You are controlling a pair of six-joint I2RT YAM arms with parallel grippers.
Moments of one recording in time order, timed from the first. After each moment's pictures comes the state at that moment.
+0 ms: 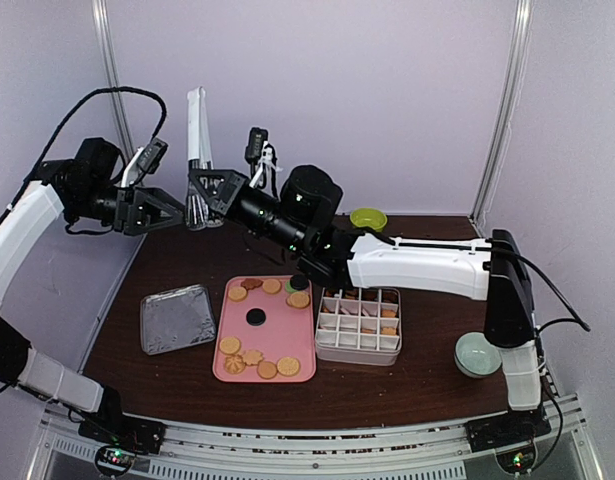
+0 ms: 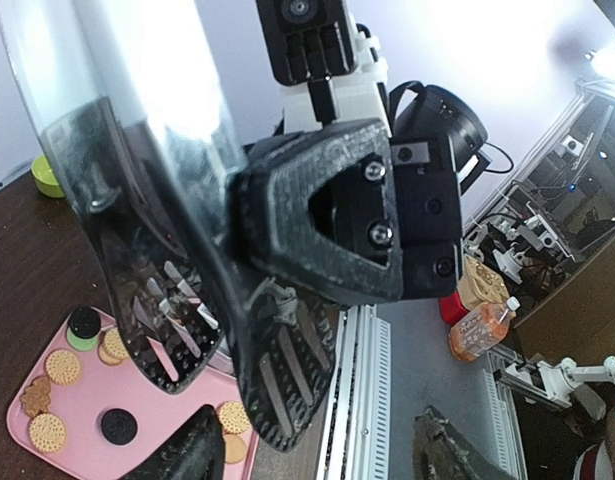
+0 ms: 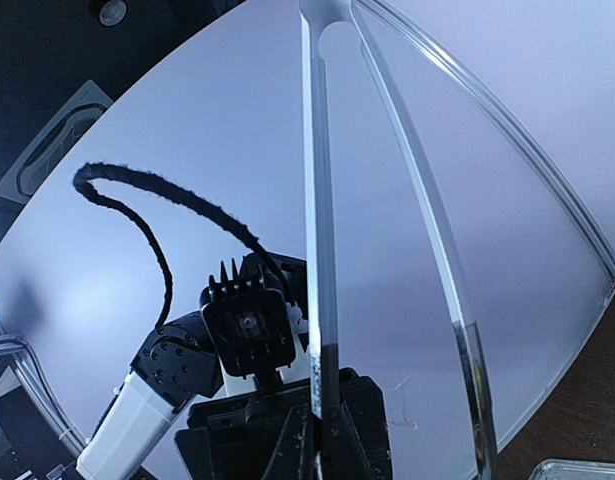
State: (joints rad) left arm -0.15 1.34 1.50 -1.15 1.29 0.45; right arm 1.10 2.13 1.88 0.65 -0.07 0.84
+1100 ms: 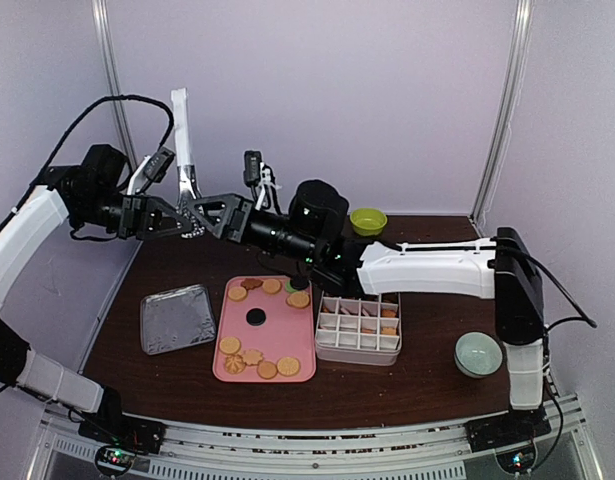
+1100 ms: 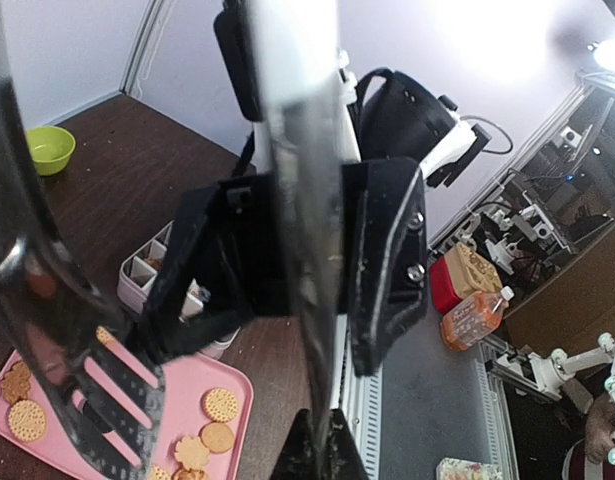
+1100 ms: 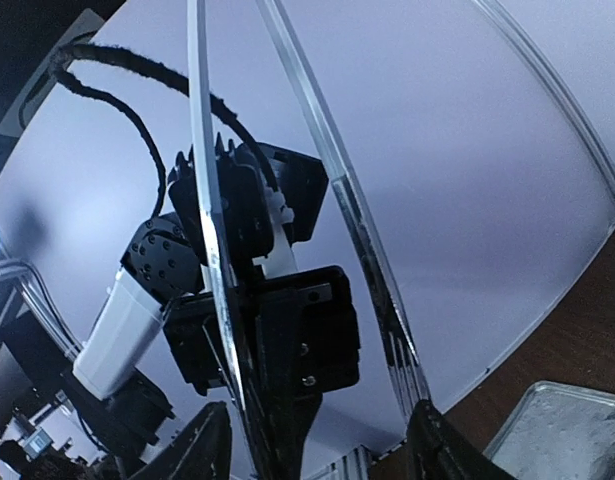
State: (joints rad) left arm -0.18 1.33 1.45 -1.12 1.29 0.43; right arm 1.08 2.07 1.71 0.67 -0.25 0.85
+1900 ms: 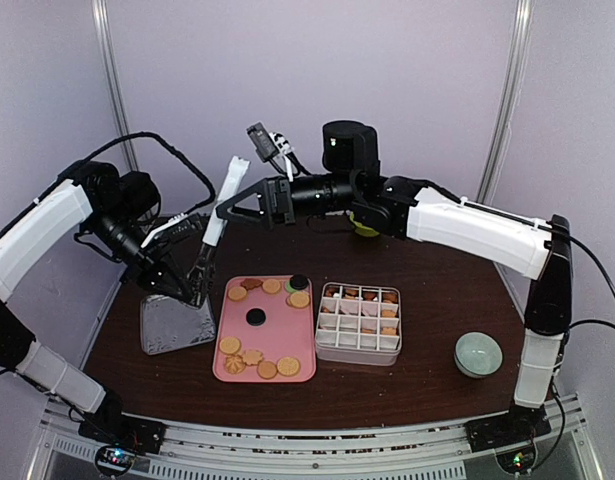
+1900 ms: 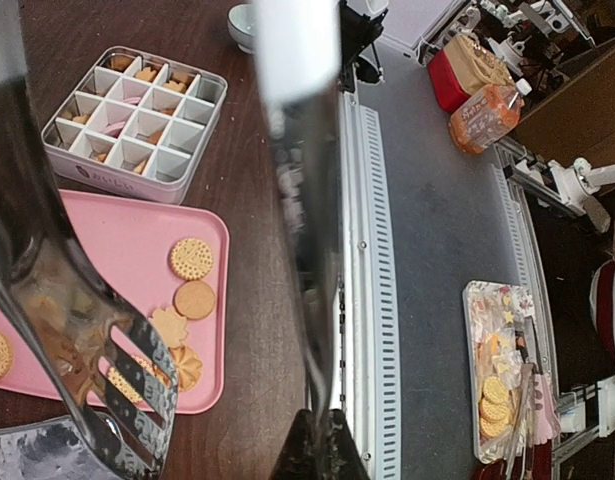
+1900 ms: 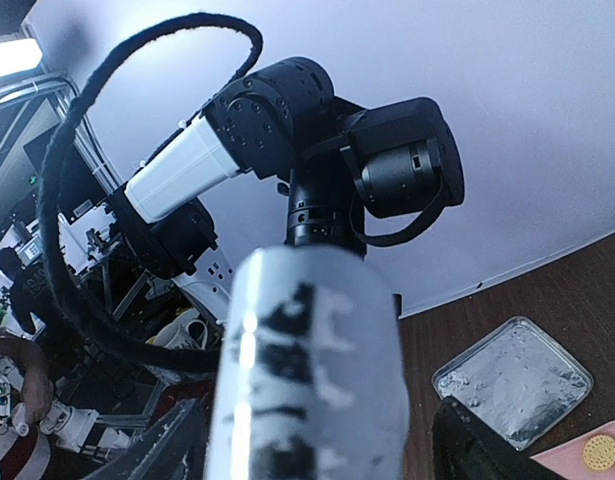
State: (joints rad) left arm -0.38 1.41 1.49 -1.63 0.91 1.01; right arm 0.95 1.91 1.86 0.02 -0.79 0.44
